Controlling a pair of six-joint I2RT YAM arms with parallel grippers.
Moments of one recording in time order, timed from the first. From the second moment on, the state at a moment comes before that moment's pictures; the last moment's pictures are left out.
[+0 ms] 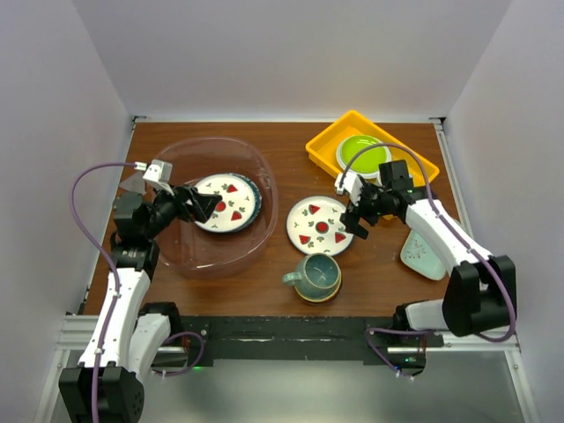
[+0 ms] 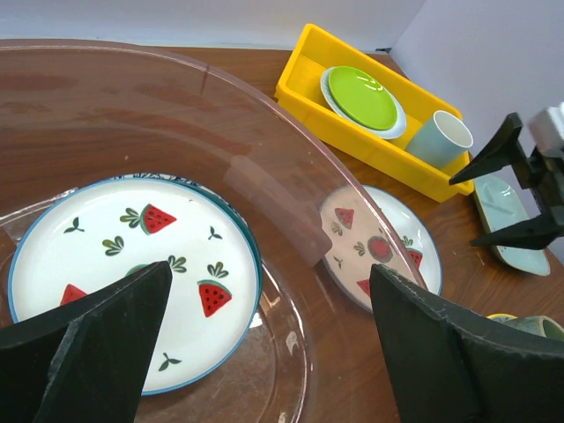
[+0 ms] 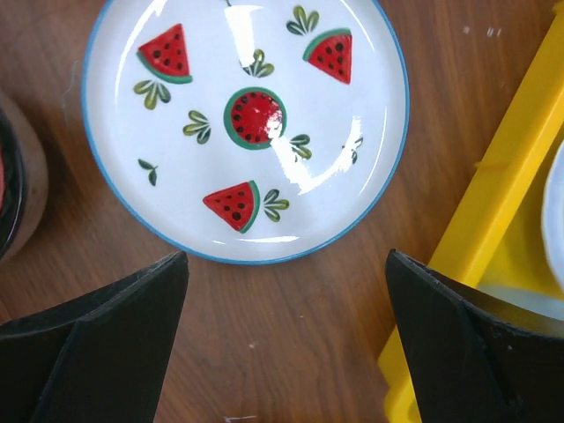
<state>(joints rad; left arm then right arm) 0.05 0.77 0.57 0.06 0.62 -0.32 0.19 1.34 0.96 -0.64 -0.54 -0.92</state>
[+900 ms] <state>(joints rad) 0.05 0.77 0.57 0.06 0.62 -0.31 0.21 1.73 1.04 -0.48 -0.29 -0.29</state>
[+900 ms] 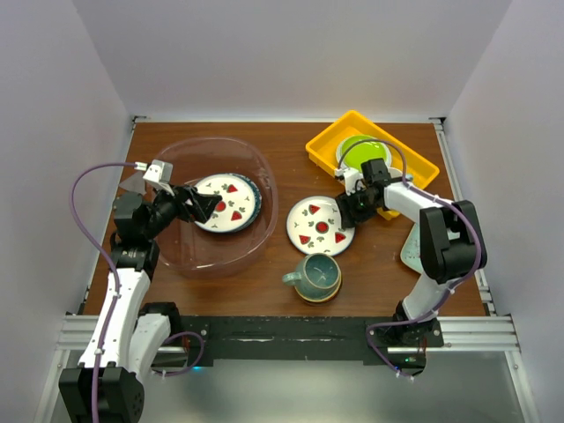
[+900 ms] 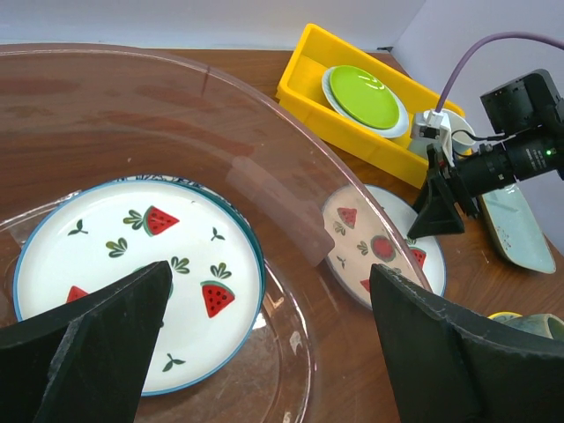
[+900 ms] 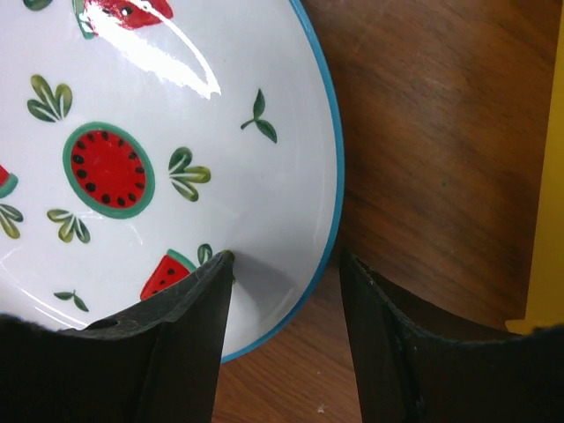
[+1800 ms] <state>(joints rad) 0.05 0.77 0.57 0.06 0.62 -0.31 0.10 1.54 1.04 -0.43 -0.48 -0.21</state>
